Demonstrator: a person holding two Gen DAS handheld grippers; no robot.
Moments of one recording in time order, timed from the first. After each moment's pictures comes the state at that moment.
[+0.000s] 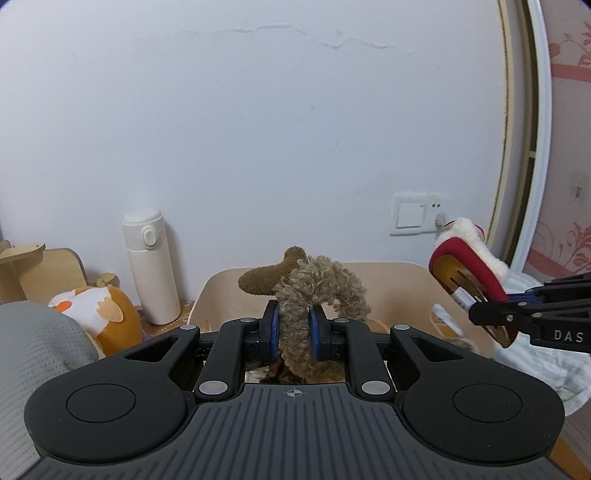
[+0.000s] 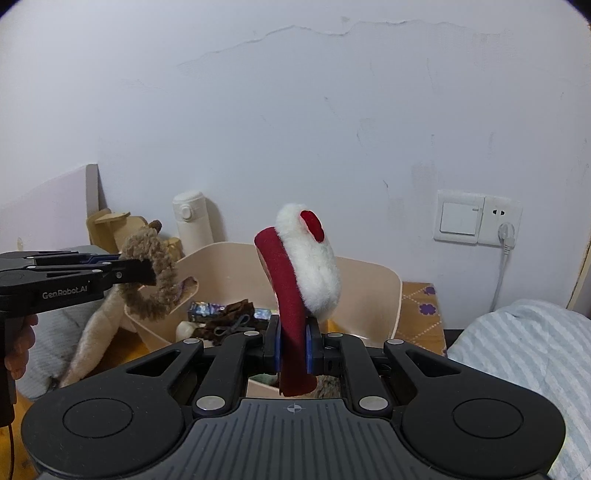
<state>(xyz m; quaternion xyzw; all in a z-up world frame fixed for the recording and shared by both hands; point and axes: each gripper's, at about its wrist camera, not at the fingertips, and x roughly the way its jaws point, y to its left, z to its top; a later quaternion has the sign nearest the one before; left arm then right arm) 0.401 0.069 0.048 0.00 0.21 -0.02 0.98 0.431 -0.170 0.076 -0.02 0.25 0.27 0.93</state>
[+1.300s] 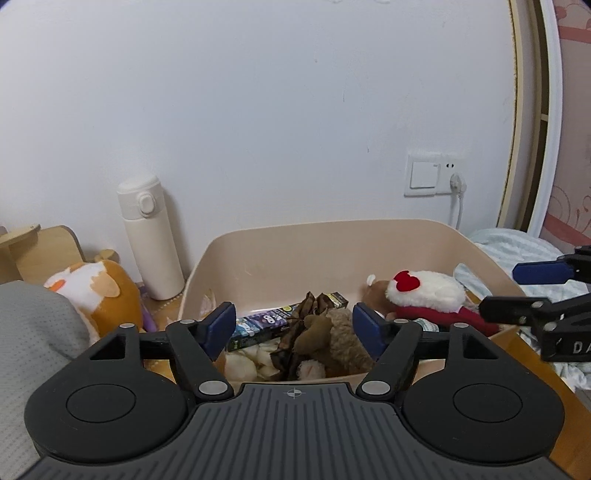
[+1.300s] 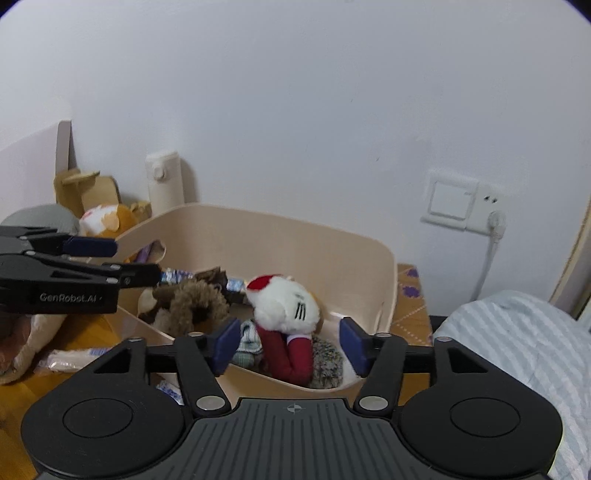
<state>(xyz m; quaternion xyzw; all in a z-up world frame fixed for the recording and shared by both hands) 0.419 0.073 0.018 0.02 0.24 -0.01 0.97 0.435 -0.148 0.059 -0.07 0.27 0.22 0.94</state>
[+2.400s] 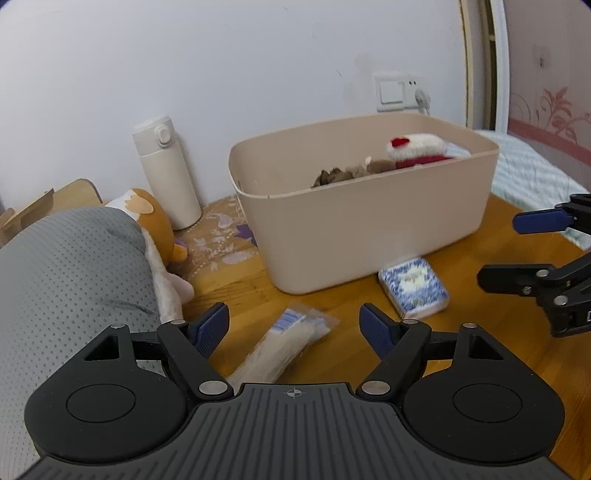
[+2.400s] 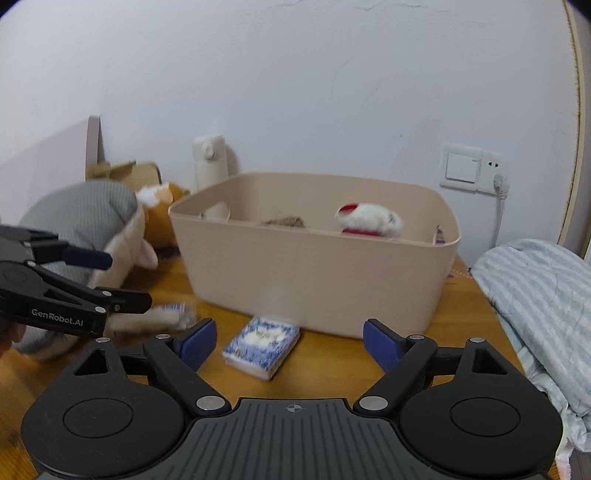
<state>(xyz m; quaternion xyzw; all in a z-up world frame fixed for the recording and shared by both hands) 0.335 0.135 -0.035 0.11 0.31 -0.07 0.94 0.333 -0.096 0.005 -0.04 0.27 0.22 0.94</state>
